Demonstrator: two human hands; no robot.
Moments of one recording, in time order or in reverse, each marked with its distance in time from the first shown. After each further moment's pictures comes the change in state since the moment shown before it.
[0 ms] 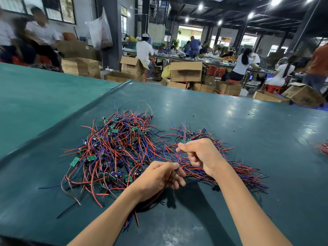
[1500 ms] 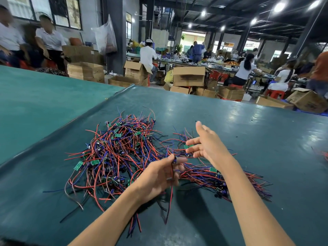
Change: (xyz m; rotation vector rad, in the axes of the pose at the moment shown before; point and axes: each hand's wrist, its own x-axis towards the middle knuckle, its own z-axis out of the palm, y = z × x) left_hand 0.010 0.010 -0.011 -0.219 0.000 -0.050; right_hand 0.009 -0.044 0.000 0.021 0.185 0.005
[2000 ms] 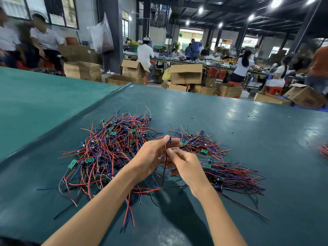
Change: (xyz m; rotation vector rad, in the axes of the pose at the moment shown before) left_hand 0.020 0.037 0.013 0.163 0.123 0.155; right_hand -0.051 0.058 0.036 0.040 -0.125 -0.182
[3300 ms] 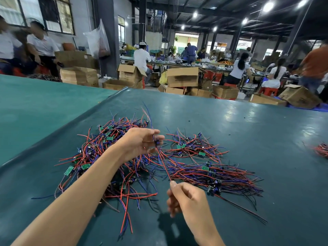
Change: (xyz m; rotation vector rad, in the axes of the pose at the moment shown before) left_hand 0.028 0.051 -0.032 0.116 0.160 -0.139; right_hand -0.076 0.023 0.002 0.125 0.114 0.087
